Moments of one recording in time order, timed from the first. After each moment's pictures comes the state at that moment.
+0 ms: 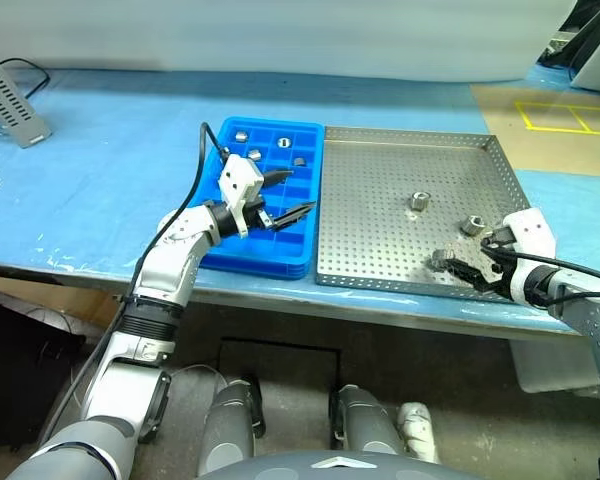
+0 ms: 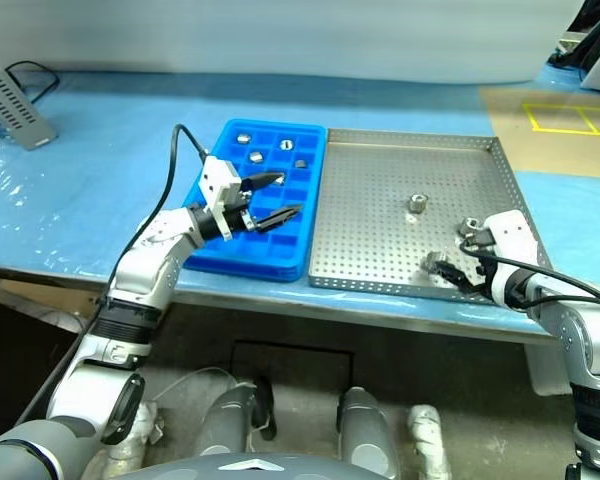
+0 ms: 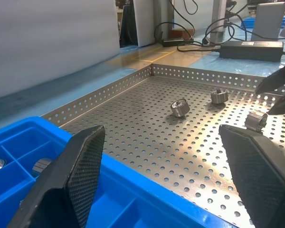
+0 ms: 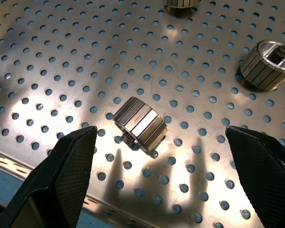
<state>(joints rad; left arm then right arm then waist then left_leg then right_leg) -0.61 0.29 -0.07 0.18 -0.29 0.13 -0.87 -0.13 -0.79 -0.31 -0.30 0.46 1.08 0.53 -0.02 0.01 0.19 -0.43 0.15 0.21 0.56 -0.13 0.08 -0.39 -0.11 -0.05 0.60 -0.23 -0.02</state>
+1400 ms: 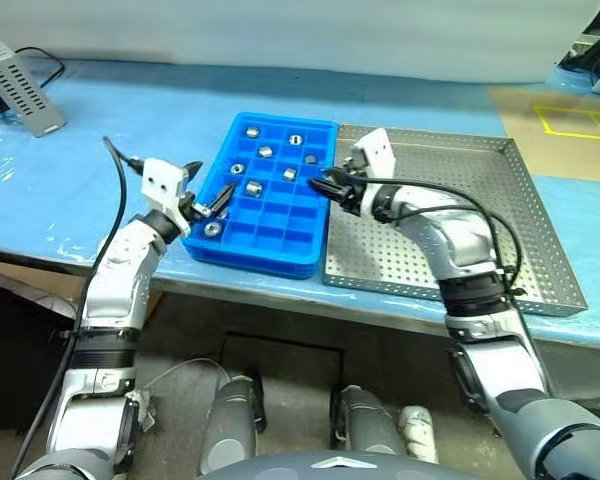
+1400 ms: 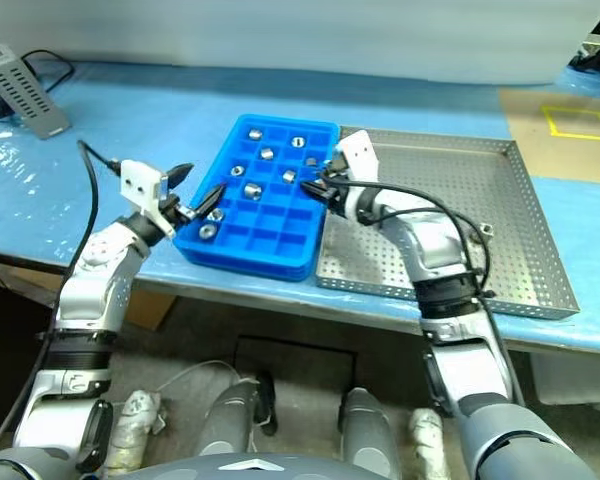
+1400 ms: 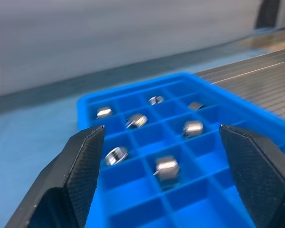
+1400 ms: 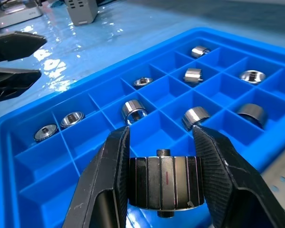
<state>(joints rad) -0.42 0.38 0.14 0.08 -0.25 0.14 -0.52 -0.79 -0.28 0.09 0.18 0.31 0.65 0.57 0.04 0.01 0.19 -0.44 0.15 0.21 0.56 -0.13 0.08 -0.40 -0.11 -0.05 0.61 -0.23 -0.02</state>
